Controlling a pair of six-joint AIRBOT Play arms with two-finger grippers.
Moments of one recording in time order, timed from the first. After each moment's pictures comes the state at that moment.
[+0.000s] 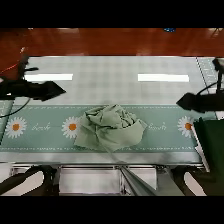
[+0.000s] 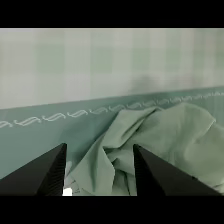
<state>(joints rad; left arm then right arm) 0.15 -1.23 0.98 0.81 -1.16 -1.19 -0.13 -0.81 0.86 -1.24 1.25 1.55</state>
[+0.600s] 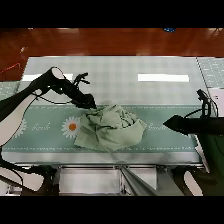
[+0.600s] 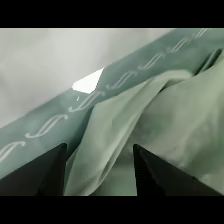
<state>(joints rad) -0.21 -1.73 1.27 0.93 -1.30 -1.23 -0.18 -0.68 0.55 -1.03 1.26 1.51</state>
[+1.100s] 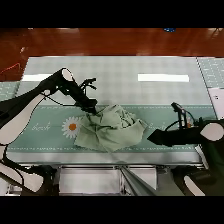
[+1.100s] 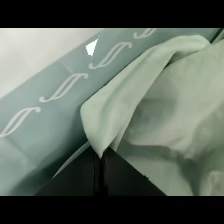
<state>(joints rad) -0.28 -1.77 1.31 0.97 -1.37 -1.23 0.18 -0.67 0.42 -0.98 1.17 1.65</state>
